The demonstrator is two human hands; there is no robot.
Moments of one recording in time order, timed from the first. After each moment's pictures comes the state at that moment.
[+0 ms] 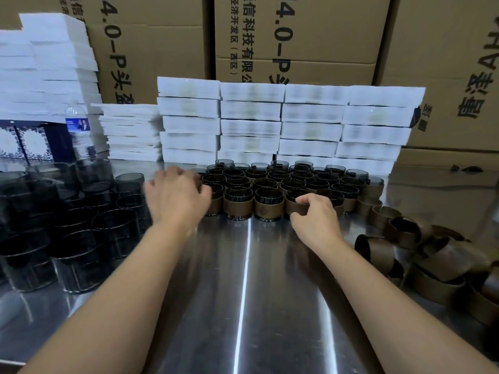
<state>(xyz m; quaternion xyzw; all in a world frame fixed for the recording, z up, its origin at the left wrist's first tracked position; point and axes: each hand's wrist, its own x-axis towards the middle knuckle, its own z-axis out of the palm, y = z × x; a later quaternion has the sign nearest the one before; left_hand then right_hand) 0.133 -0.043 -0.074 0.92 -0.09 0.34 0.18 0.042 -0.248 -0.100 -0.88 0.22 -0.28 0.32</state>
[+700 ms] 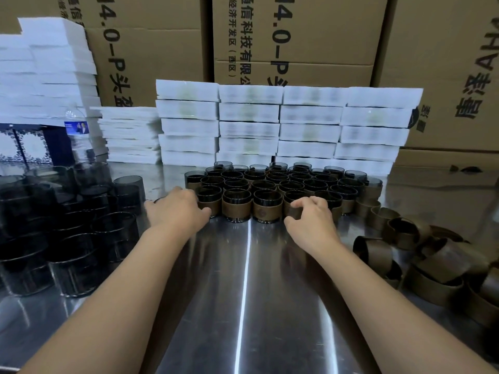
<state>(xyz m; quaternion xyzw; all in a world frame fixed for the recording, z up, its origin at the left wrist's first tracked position) 0.135 -0.042 -0.077 0.98 -0.07 0.15 0.11 0.040 -0.242 -0.097 -0.91 0.23 -0.23 0.27</state>
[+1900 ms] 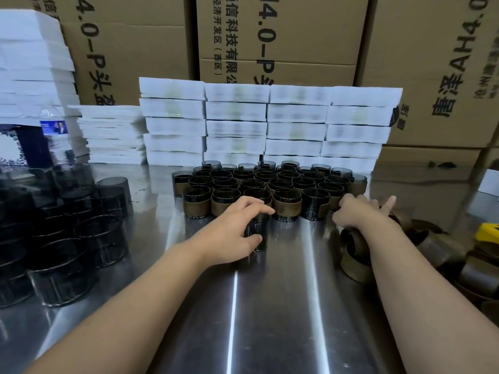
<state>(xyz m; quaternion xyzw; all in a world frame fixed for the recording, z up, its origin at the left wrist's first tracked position) 0.100 -0.085 -0.100 0.81 -0.50 0.02 0.31 0.029 -0.344 -0.075 -0.92 0.40 0.00 0.01</state>
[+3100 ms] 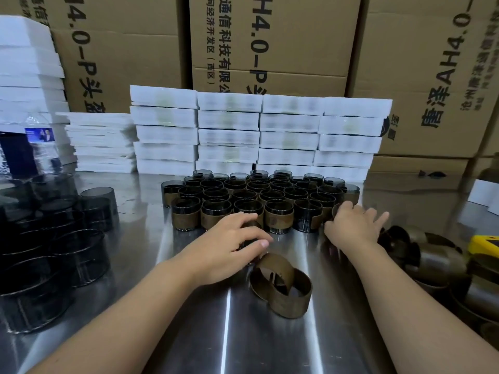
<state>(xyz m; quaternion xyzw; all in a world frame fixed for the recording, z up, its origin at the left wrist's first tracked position) 0.095 -0.090 -0.097 0.81 -0.51 0.03 0.27 0.035 -0.348 -0.096 -0.89 0.42 -0.17 -0.01</state>
